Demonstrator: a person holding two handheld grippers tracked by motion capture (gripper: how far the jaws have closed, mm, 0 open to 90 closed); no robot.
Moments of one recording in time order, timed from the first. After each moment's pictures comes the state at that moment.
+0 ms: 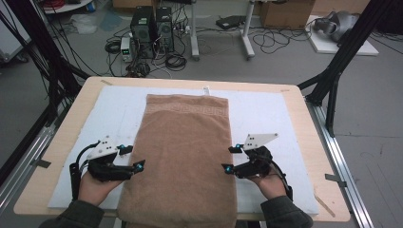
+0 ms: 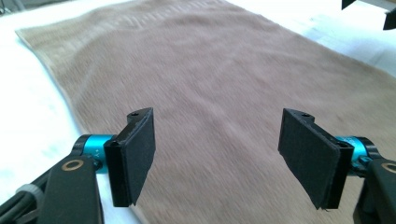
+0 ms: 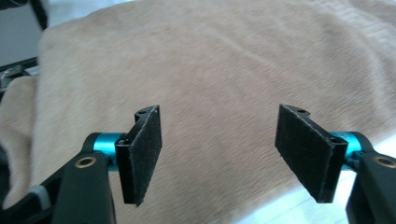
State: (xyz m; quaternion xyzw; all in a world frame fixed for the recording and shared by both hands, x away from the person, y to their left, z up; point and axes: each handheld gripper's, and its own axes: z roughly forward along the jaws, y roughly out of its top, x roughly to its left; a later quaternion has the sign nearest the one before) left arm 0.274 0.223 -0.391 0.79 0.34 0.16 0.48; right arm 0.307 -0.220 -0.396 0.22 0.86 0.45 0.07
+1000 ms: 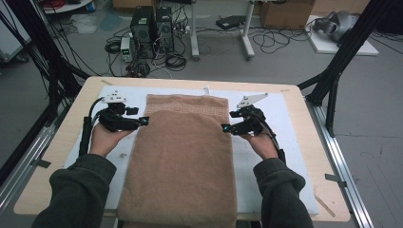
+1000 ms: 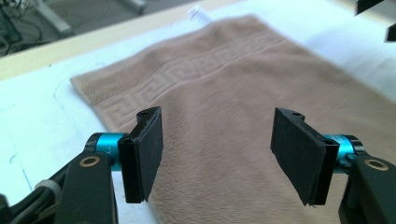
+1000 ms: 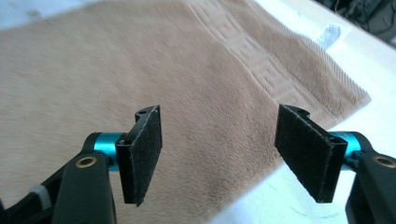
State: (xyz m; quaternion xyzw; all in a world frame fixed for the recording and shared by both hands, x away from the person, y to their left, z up) left arm 0.398 0.223 -0.373 0.79 0.38 0.16 0.45; right arm 0.419 -0.213 -0.379 0.27 0.87 0.41 0.12
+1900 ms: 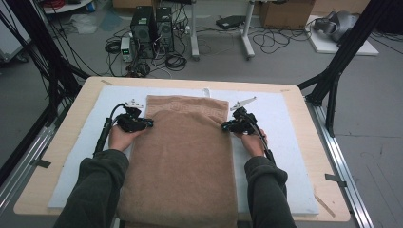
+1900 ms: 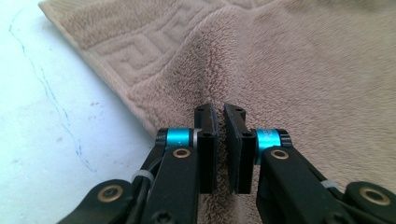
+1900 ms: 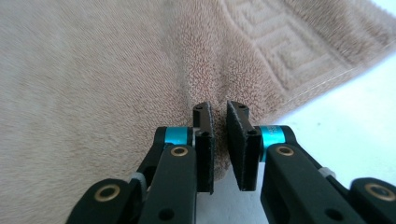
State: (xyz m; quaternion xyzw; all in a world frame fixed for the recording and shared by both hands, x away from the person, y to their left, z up) left arm 0.440 0.214 -0.434 0.81 0.41 0.13 0.40; right arm 0.456 -0.212 -0.433 0.32 0.87 0.37 0.07
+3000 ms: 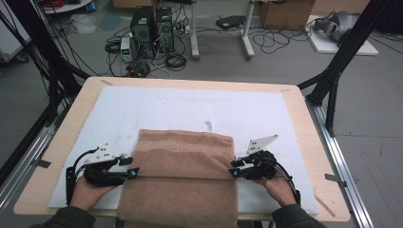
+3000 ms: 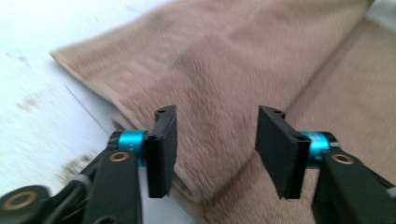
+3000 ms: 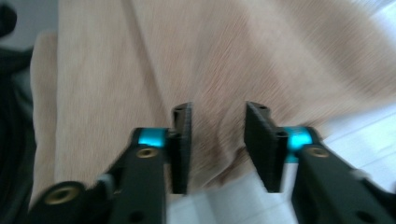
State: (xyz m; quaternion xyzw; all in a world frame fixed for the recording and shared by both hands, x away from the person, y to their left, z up) left arm 0.267 0.246 -0.412 0.81 0.33 0.13 0.46; right arm 0.308 -0.243 -0.412 0.22 0.88 0.42 0.00
